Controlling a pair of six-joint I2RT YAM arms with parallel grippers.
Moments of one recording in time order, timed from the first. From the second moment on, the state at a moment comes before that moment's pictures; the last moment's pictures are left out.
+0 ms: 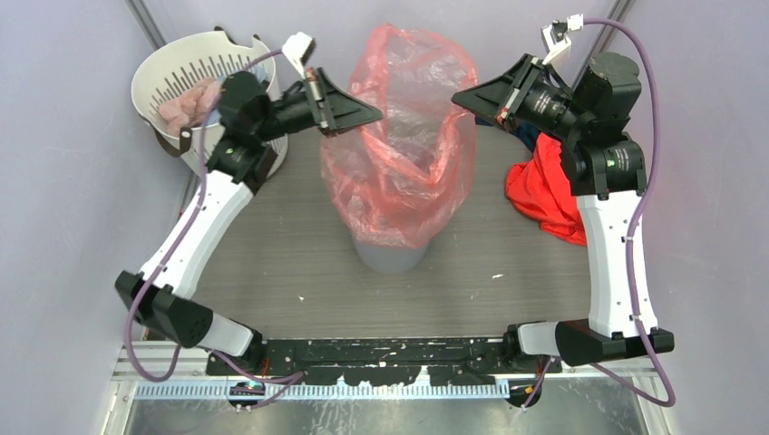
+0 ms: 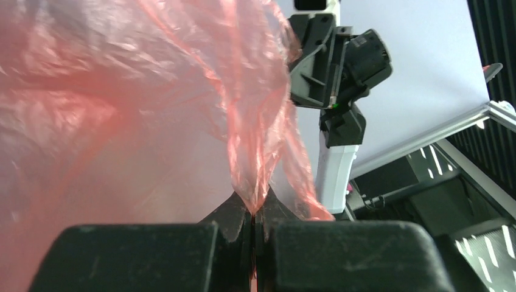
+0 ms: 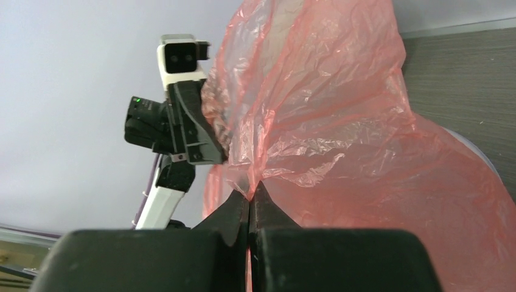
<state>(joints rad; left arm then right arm) -0.46 1.49 1.64 0.10 0.86 -1.17 0.11 1.31 1.87 -0.55 -0.78 0.89</state>
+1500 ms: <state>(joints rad) -0.39 1.38 1.55 0.43 0.97 -1.36 0.10 1.40 2.42 -0.88 -0.82 0.88</state>
